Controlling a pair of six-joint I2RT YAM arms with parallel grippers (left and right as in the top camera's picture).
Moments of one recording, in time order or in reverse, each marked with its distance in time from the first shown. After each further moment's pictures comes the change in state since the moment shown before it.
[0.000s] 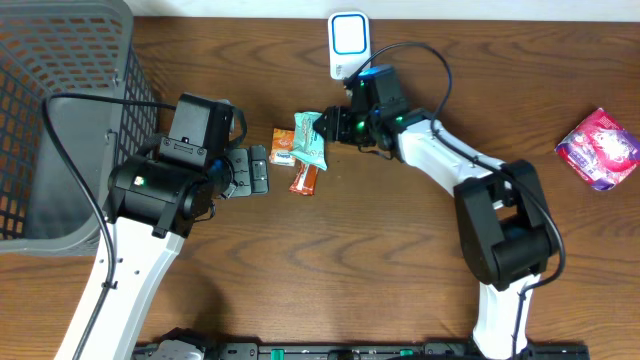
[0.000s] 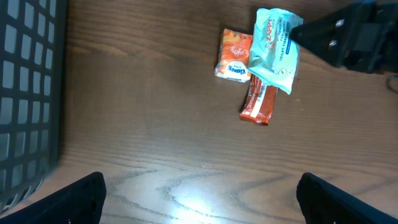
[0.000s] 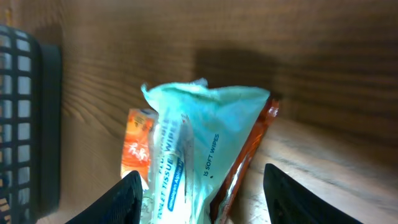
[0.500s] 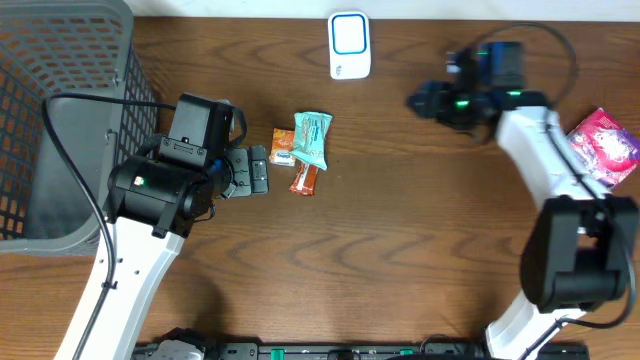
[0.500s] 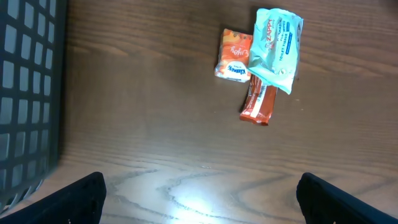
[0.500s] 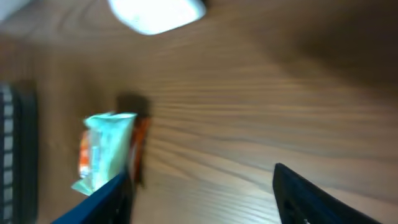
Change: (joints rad) left arm 0.000 0.000 0.000 0.000 0.000 0.000; right arm -0.337 -0.201 0.003 -0.293 -0.021 -0.241
